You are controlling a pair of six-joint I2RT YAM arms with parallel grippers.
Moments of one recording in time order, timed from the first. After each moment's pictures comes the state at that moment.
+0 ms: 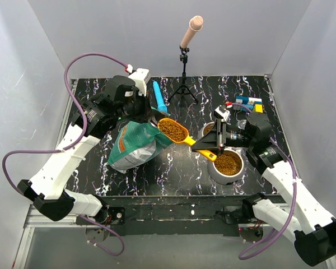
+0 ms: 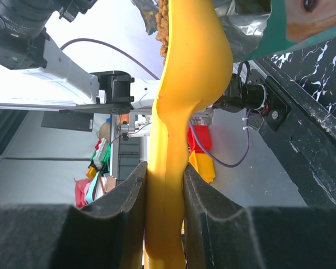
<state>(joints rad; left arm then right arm) -0.68 1.34 1.72 -0.94 -0.01 -0.31 0.43 0.89 0.81 -0.07 -1.04 1.28</state>
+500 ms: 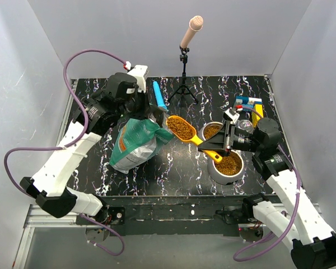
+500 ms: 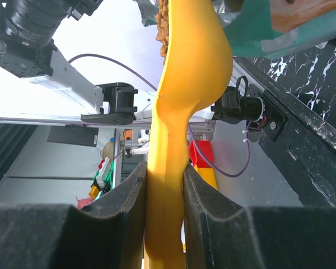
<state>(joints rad) -0.68 1.37 1.76 -0.96 -0.07 -0.32 0.35 0.77 0.75 -0.07 -1.04 1.32</state>
